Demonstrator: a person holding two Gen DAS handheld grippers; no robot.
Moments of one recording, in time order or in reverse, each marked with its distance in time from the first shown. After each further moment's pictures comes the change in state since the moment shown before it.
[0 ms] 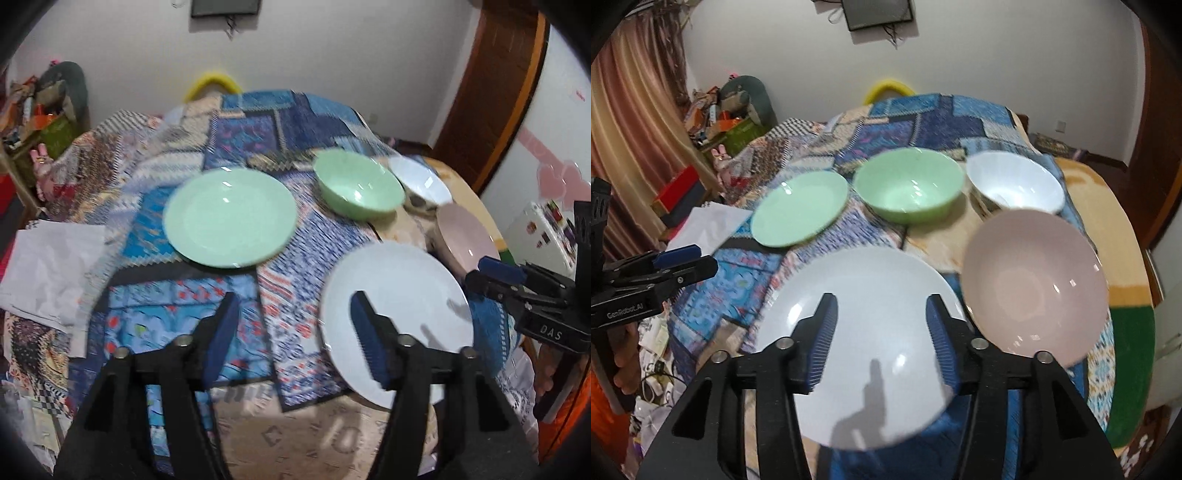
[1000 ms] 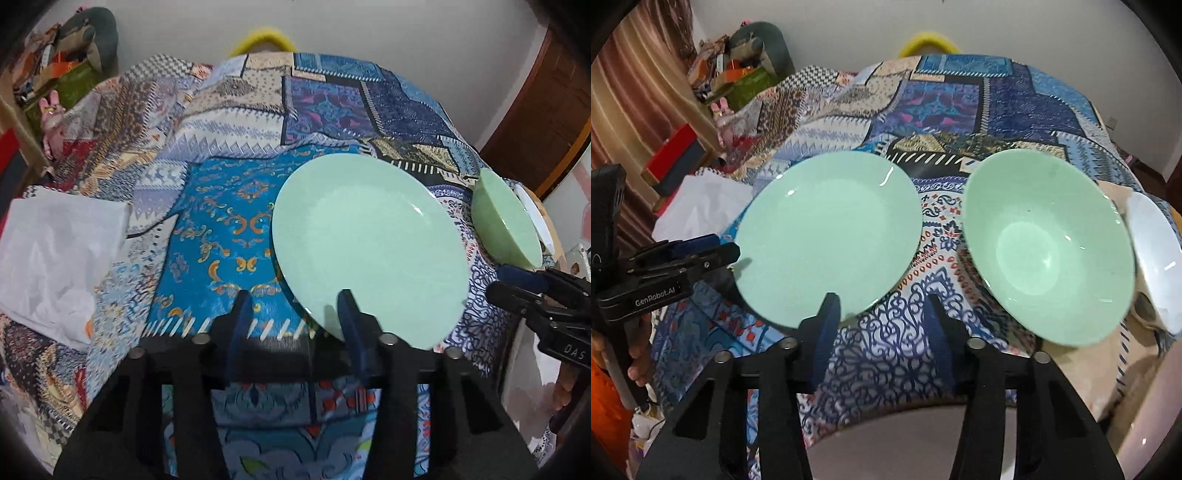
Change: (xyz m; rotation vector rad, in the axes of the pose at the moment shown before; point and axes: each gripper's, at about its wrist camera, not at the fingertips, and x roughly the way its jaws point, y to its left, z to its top) left arm 0.137 0.155 0.046 -0.139 0.144 0.048; right arm 0.160 0.061 0.066 -0.092 0.222 0.041
